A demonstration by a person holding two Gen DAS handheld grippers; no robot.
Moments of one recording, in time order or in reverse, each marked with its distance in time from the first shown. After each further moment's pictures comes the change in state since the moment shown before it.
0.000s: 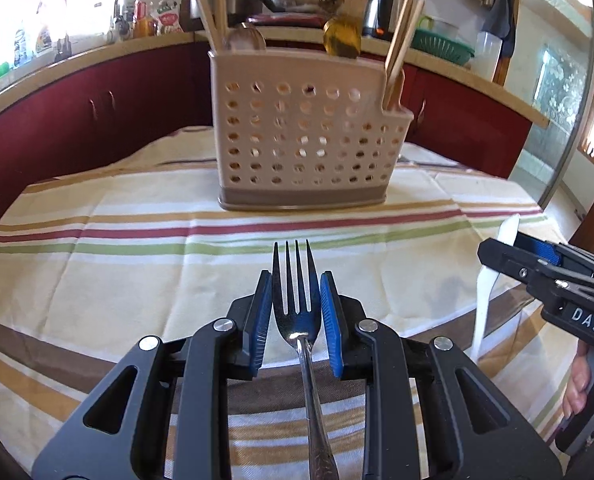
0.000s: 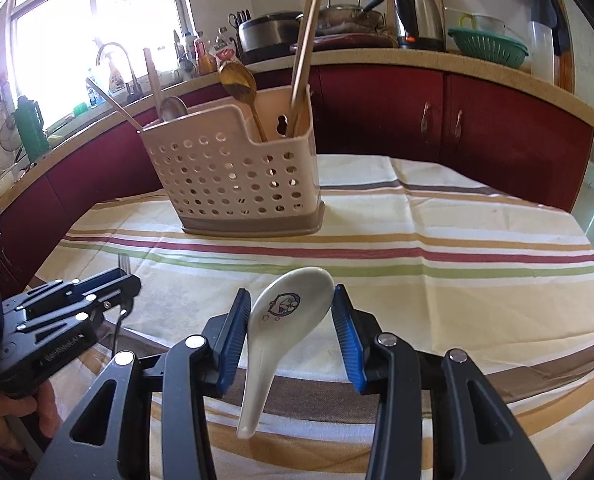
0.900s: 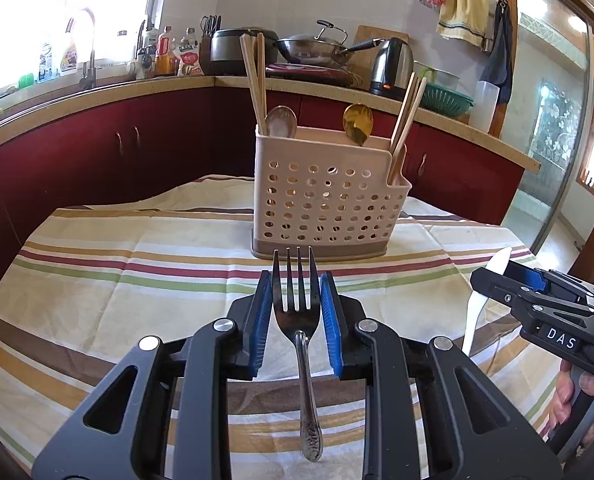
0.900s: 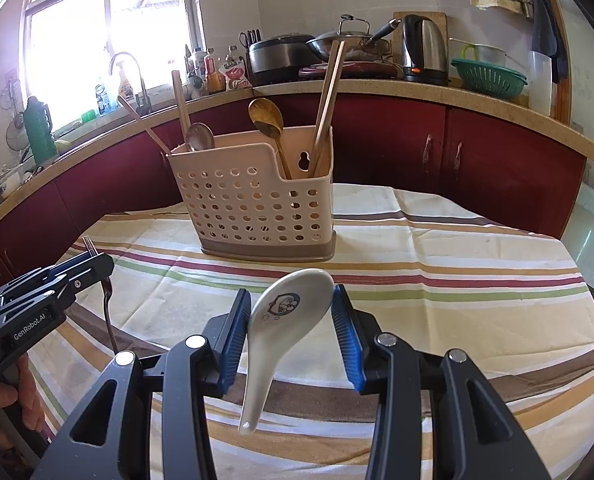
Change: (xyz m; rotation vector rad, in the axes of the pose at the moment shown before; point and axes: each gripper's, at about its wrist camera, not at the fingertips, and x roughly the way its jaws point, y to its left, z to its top) left arm -0.055 0.020 0.009 -0.040 -0.157 0.007; right arm -0.025 0.025 0.008 -0.036 -0.073 -0.023
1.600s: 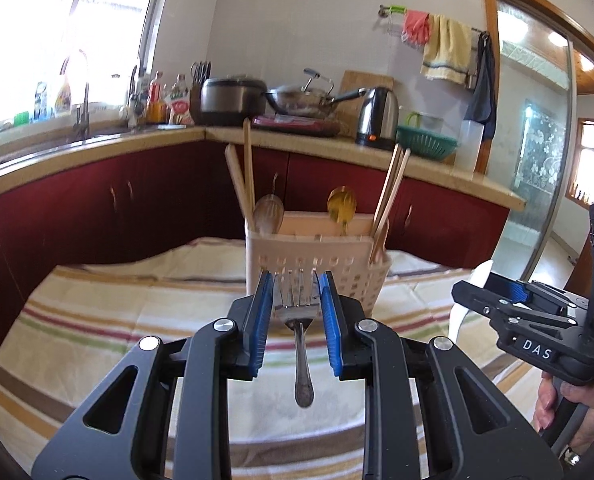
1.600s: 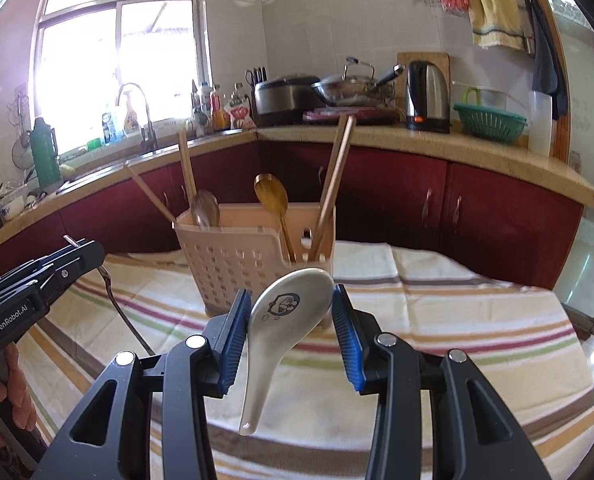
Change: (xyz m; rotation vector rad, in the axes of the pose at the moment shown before) left arm -0.023 -0.004 0.054 0.031 -0.163 -0.037; right arm -0.013 0.004 0.051 -0.028 -0.142 0.001
